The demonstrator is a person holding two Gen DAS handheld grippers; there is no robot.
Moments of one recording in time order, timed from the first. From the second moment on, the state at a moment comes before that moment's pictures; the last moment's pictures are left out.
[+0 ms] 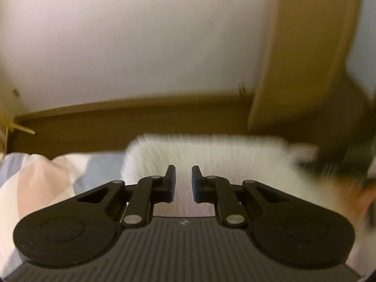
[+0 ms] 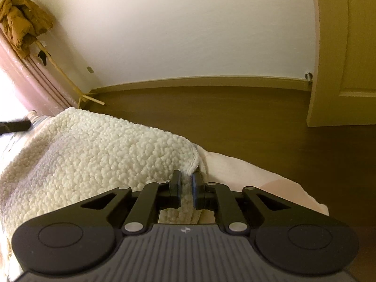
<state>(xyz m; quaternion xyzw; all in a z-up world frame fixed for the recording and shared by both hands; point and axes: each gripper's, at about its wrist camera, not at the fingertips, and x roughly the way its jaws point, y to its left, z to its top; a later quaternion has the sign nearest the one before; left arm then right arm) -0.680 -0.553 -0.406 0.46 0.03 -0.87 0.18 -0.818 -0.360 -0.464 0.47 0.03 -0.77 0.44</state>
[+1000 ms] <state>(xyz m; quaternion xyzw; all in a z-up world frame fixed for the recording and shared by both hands) -0.666 -0.637 -0.459 0.39 0.18 -0.88 0.20 -0.765 -0.388 -0.446 0.40 0.09 -0.76 0.51</state>
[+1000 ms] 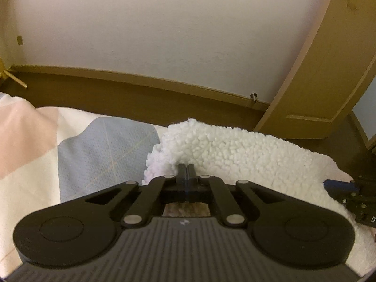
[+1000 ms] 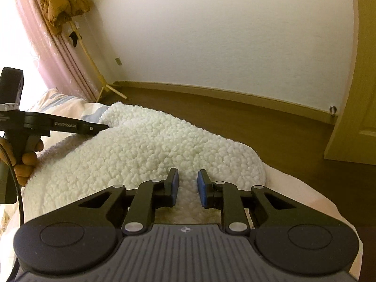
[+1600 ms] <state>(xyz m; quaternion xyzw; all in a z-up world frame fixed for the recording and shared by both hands) -0.588 -0.568 -0.458 0.41 0.11 -0.87 0.24 -0.767 -0.397 -0.451 0.39 0.10 -0.76 0.51</state>
